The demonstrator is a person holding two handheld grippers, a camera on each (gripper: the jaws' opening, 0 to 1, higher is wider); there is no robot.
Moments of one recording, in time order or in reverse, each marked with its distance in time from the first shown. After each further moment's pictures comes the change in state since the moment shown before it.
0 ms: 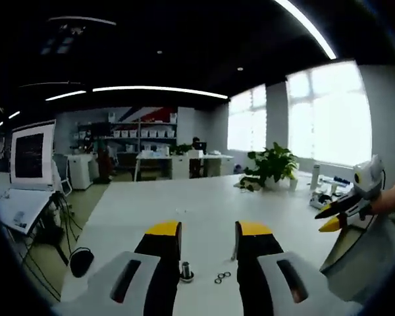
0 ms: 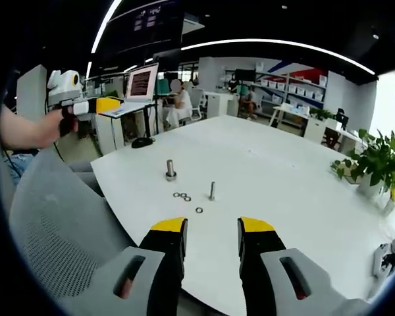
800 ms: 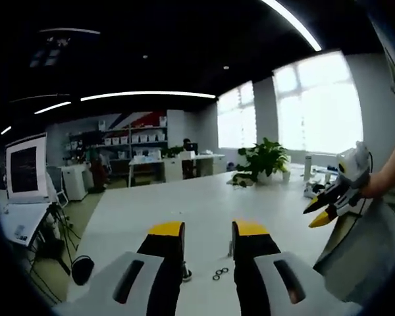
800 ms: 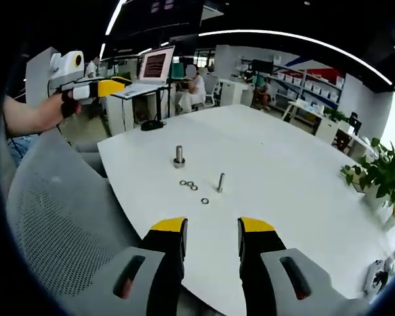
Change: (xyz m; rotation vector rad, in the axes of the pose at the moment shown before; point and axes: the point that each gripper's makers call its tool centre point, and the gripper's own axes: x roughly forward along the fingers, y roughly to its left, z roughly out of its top) left arm -0.002 -0.020 -0.008 0.077 0.013 -0.067; right arm 0.013 0.003 -0.005 -0.069 0.084 0.054
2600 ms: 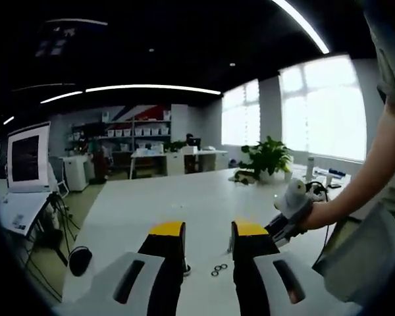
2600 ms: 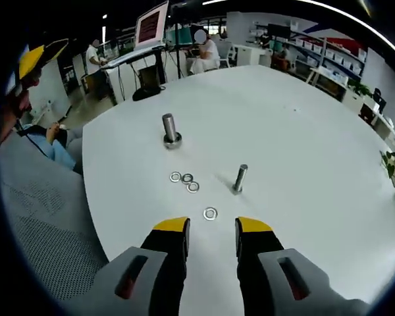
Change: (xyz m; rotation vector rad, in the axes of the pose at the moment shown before) left arm 0.001 0.008 -0.009 -0.051 0.030 0.021; right arm 0.161 0.011 -0.021 0.014 0.242 0.148
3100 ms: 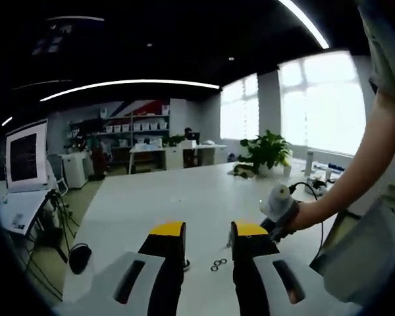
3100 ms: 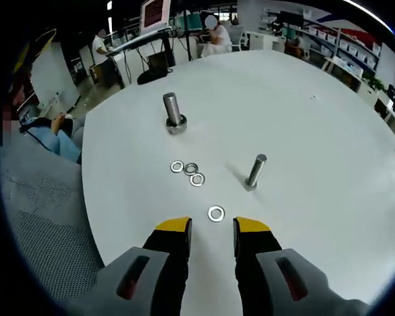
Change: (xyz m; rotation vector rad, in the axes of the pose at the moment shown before) left arm 0.003 -0.002 -0.008 0.007 0.042 -0.008; right arm 0.034 0.006 -0.012 -0.034 0.099 0.080
